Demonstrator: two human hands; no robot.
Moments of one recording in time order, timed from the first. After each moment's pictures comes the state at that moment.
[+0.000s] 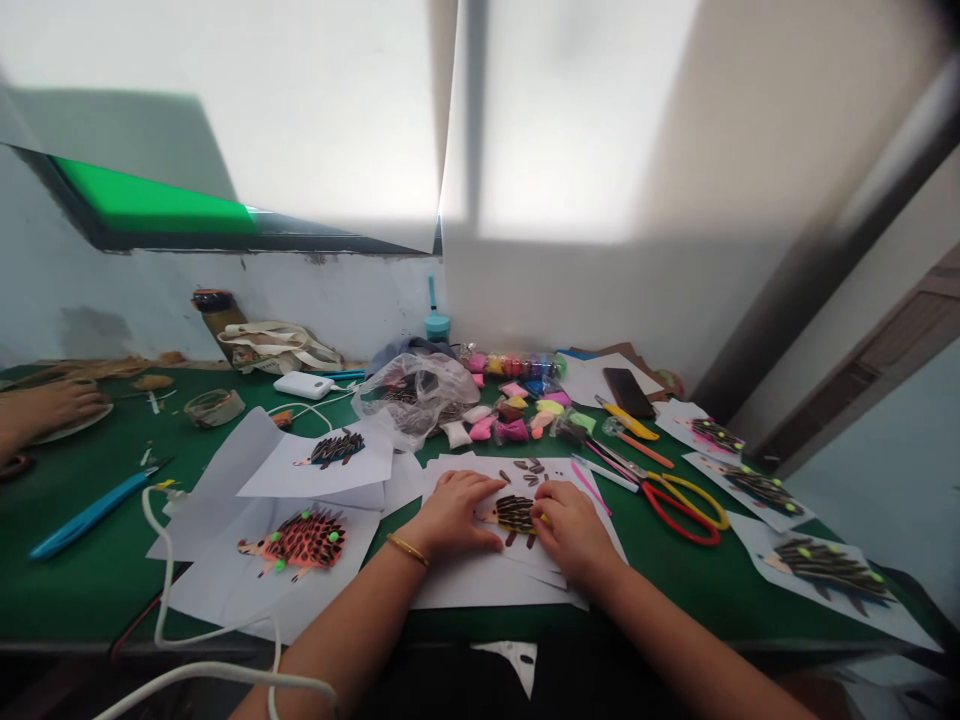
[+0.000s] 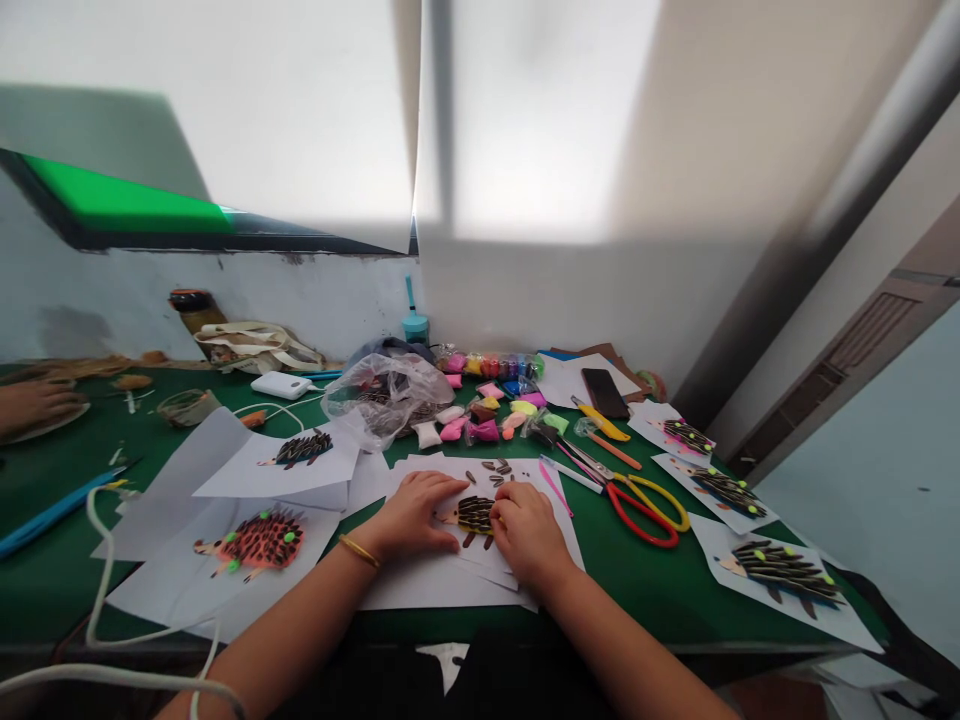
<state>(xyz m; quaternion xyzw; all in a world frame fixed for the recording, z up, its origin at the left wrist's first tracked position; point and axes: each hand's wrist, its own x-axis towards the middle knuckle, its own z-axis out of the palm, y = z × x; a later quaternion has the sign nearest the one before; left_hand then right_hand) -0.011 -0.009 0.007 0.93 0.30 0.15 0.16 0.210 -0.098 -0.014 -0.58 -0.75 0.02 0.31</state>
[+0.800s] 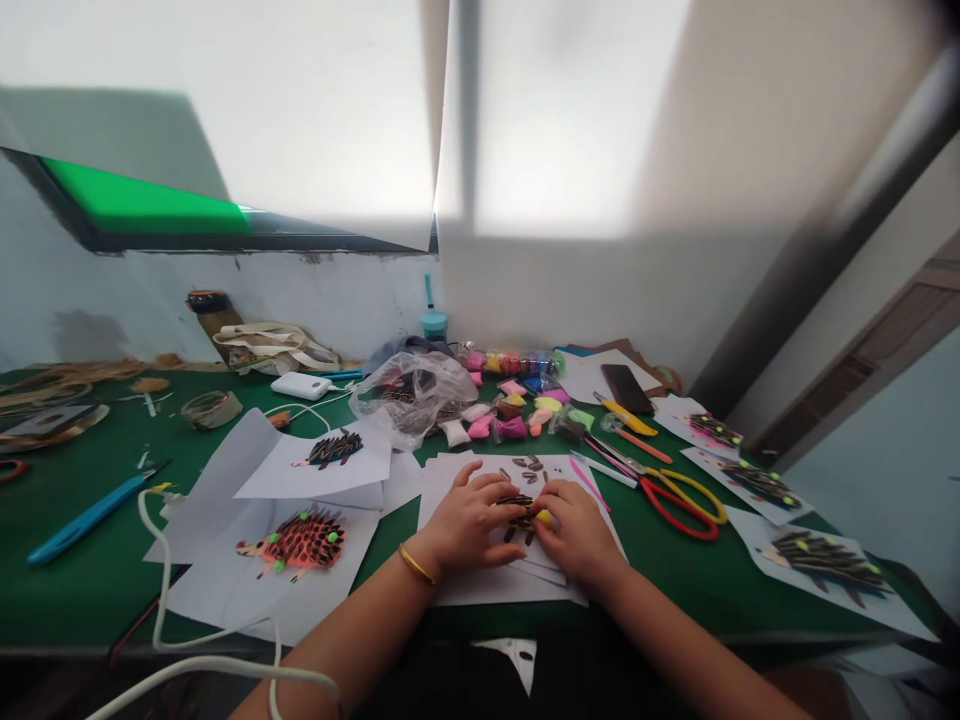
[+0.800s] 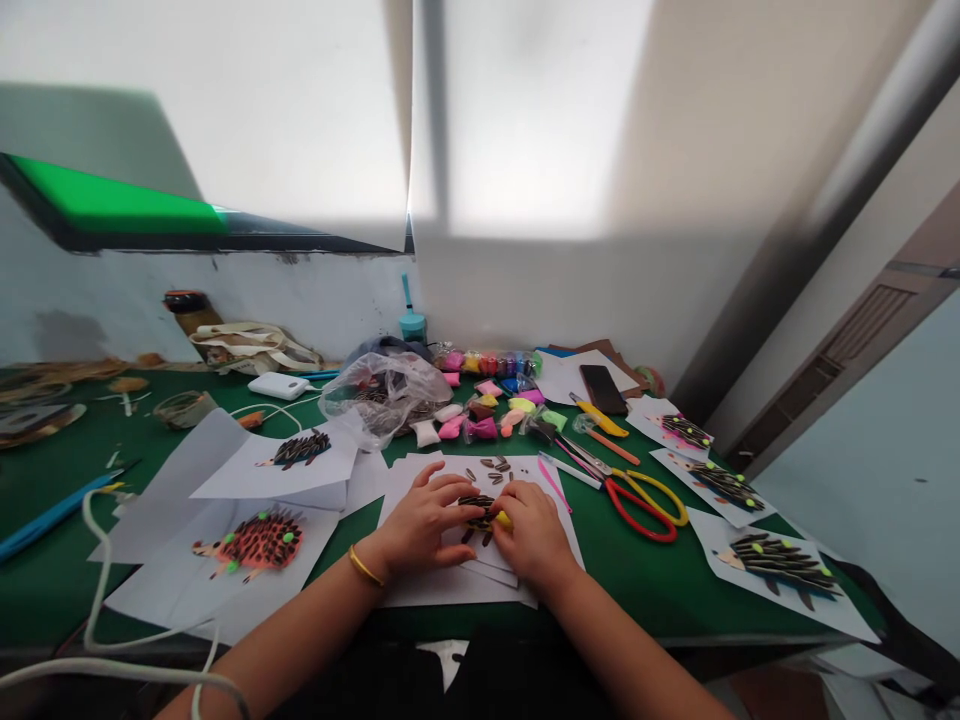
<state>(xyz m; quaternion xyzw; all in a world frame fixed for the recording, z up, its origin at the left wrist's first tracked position) 0.004 -0.034 0.019 0.96 0.16 0.22 0.04 0.217 -0.101 -0.020 -0.58 -0.74 0.04 0.34</state>
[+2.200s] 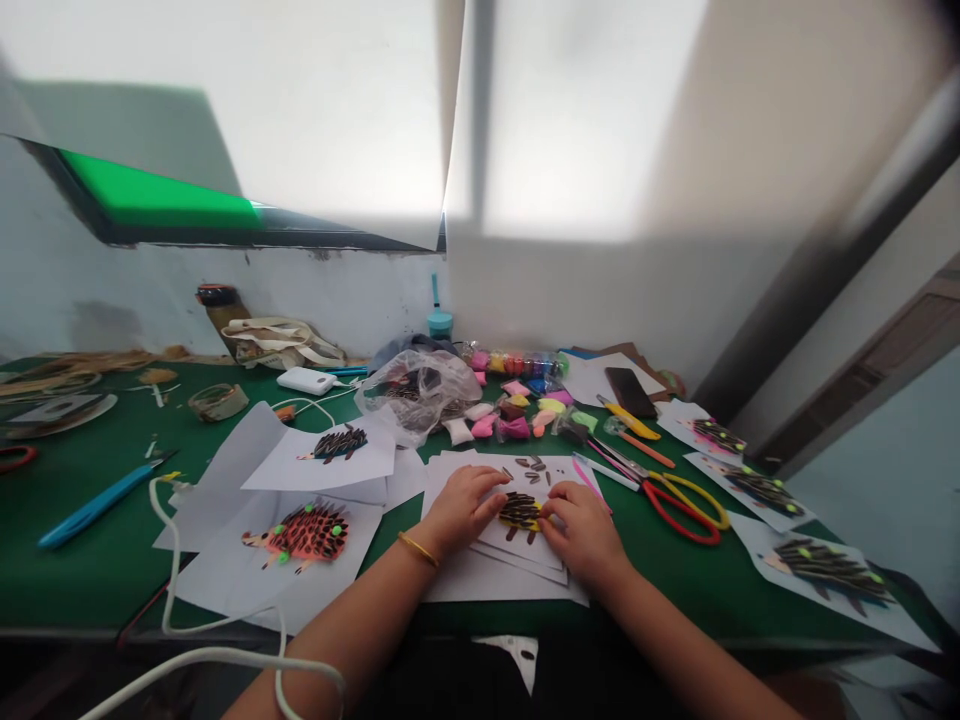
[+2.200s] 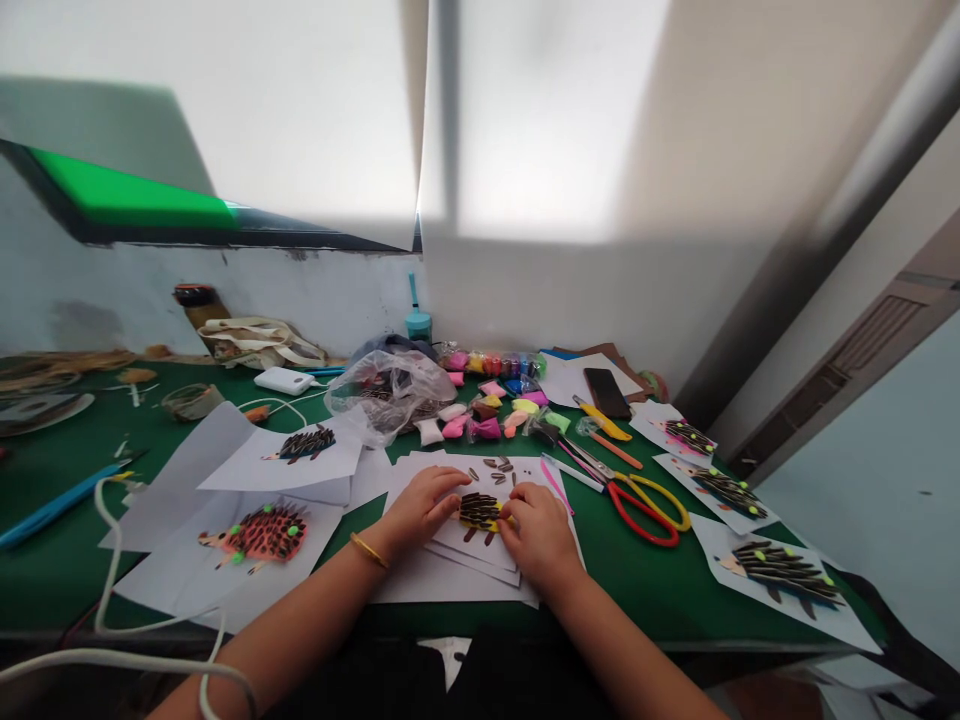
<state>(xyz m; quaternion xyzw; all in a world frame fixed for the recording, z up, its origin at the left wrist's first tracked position) 0.000 -0.010 -0.004 0.90 0.26 0.29 0.19 0.221 -0.103 -0.022 -0.60 -0.73 0.01 0.32</state>
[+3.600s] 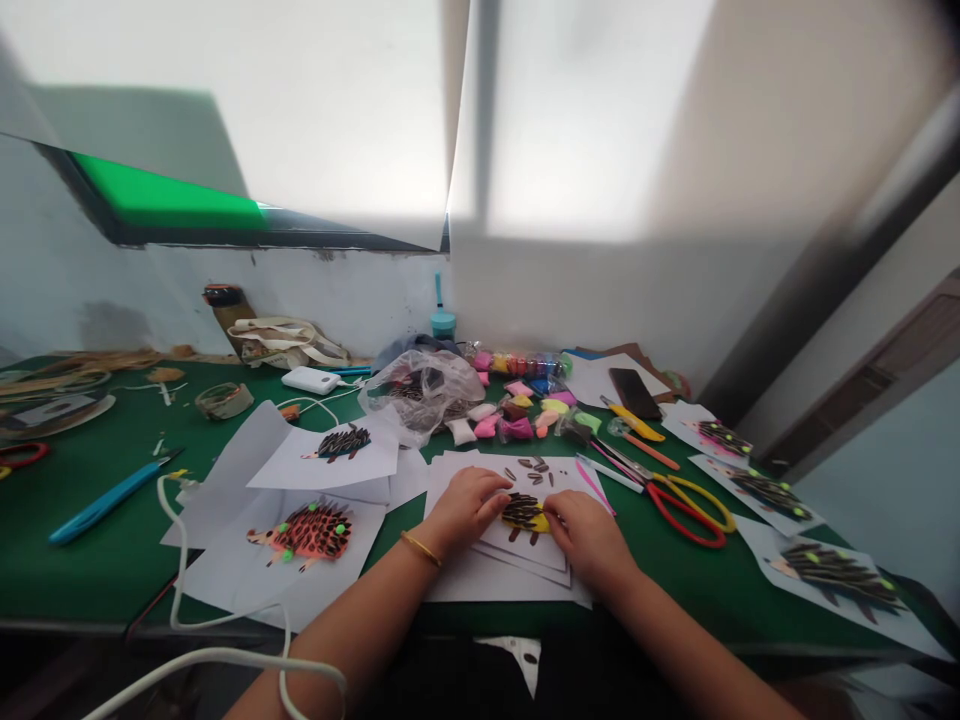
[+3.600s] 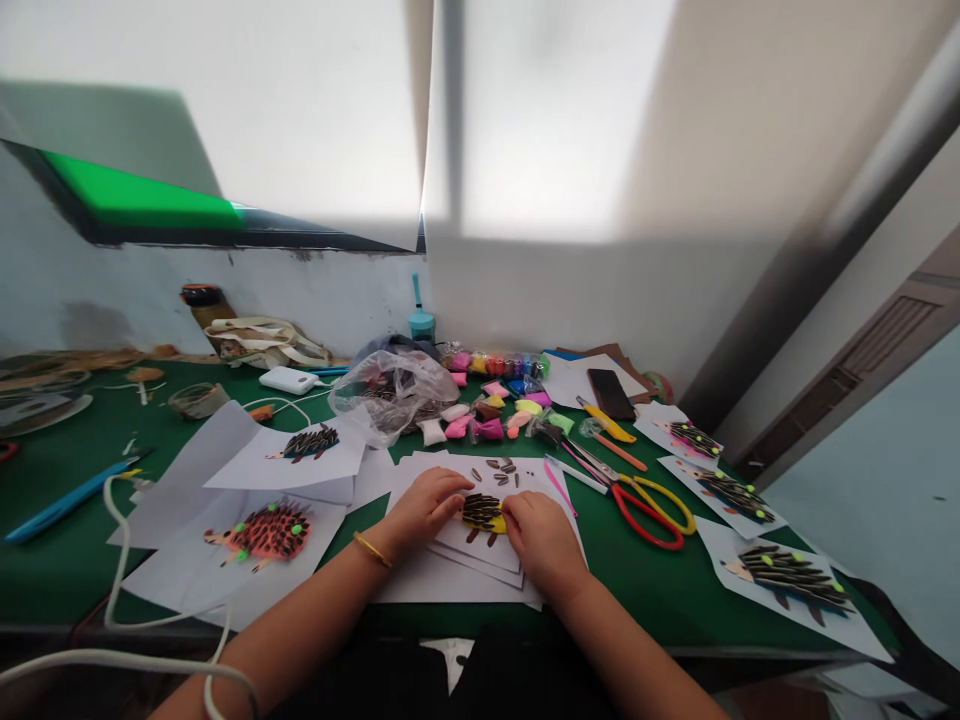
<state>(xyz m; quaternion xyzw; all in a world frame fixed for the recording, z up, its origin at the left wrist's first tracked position) 0.000 -0.011 -0.005 0.90 0.27 0.27 0.18 0.218 -0.107 -0.009 -0.60 -0.75 0.03 0.27</state>
